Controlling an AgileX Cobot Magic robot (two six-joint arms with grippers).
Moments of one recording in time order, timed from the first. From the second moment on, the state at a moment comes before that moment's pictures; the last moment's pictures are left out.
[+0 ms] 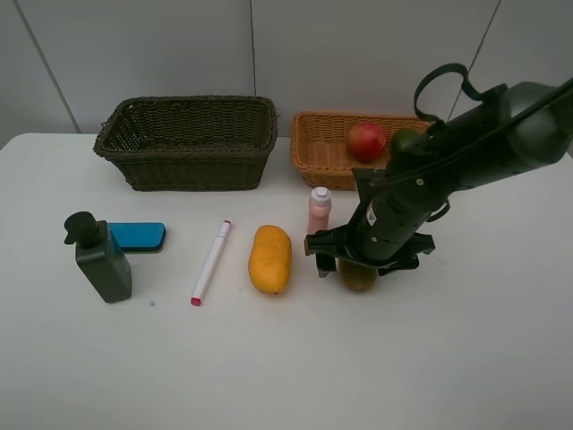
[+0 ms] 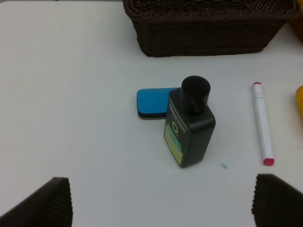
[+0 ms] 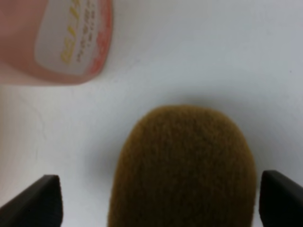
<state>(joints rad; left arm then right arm) -0.08 -0.01 -0.50 0.00 1.05 -0.04 0.60 1.89 -0.91 -0.21 0.44 0.71</state>
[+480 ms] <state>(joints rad) -0.08 -0.01 -0.50 0.00 1.05 -0.04 0.60 1.89 -0.91 -0.21 0.44 0.71</state>
